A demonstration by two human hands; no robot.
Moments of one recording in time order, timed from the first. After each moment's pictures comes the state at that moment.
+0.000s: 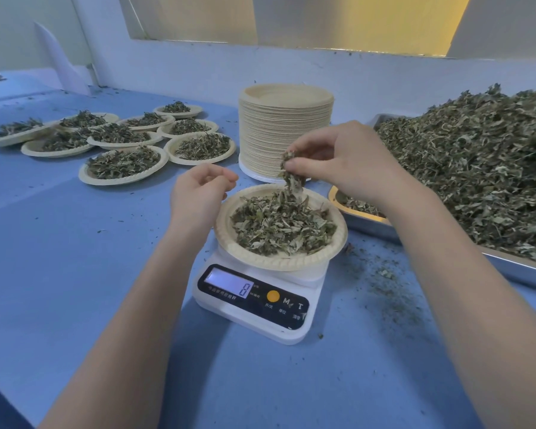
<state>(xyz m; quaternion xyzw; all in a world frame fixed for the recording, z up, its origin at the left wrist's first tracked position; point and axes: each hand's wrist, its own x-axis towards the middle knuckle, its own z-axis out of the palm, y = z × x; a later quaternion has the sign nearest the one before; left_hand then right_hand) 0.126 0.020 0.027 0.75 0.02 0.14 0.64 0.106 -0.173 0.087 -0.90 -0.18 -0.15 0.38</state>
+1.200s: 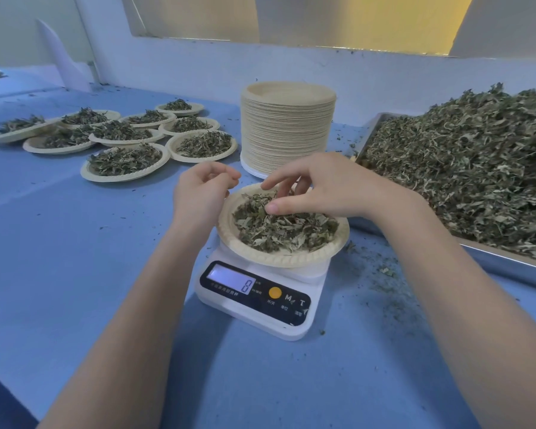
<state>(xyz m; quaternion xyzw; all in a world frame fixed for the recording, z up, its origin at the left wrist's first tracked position) 0.126 0.019 0.027 0.76 0.02 0.14 0.64 0.108 -0.163 0.075 -0.94 -0.23 0.01 0.25</state>
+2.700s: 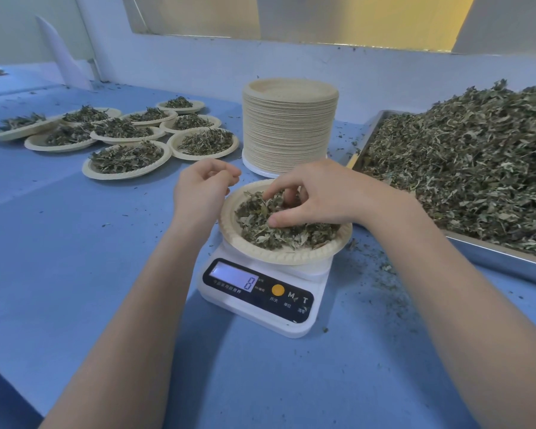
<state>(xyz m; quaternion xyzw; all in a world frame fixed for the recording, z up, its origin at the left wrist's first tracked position) 0.127 0.021 0.025 0.75 0.02 0.14 0.64 0.108 -0.157 0.068 -0.96 -0.24 0.02 0.17</state>
